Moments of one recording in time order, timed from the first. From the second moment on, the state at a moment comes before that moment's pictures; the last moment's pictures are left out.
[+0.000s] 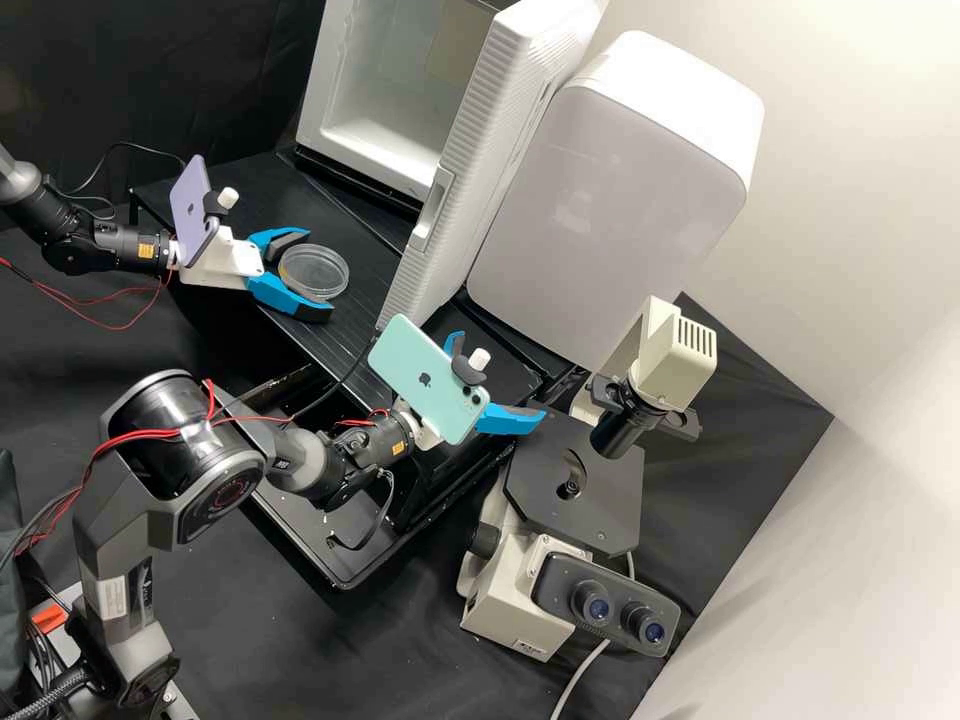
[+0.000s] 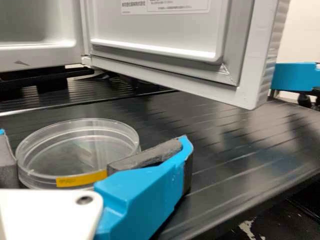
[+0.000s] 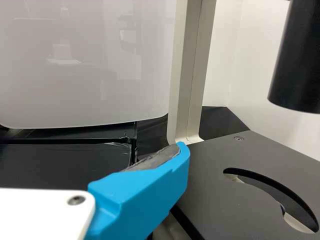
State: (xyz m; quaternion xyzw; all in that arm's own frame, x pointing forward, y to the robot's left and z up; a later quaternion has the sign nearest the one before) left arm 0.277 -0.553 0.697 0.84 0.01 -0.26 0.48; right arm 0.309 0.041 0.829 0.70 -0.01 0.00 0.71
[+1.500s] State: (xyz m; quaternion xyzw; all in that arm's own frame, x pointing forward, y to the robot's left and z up) left arm 0.267 -0.556 0.701 0.84 0.00 -0.27 0.47; right arm 0.309 0.041 0.829 0.70 -0.01 0.00 0.71
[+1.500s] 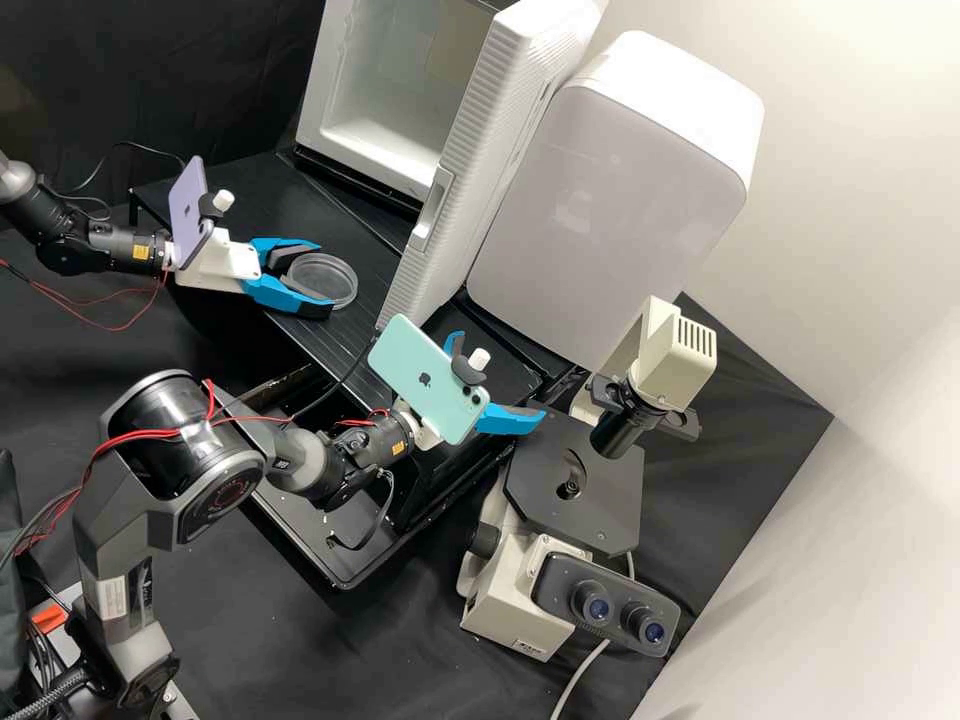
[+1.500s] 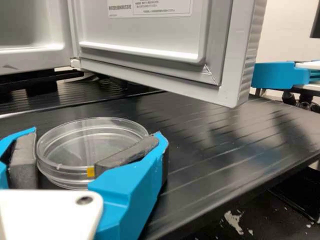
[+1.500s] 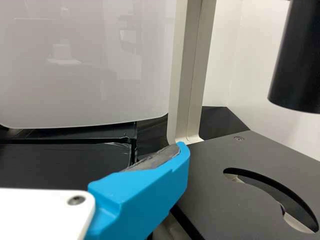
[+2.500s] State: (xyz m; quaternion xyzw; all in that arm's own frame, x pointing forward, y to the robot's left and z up) left arm 0.209 -0.565 0.753 0.85 -0.06 -0.25 0.46; right arm 0.309 0.041 0.829 0.70 -0.01 0.00 0.71
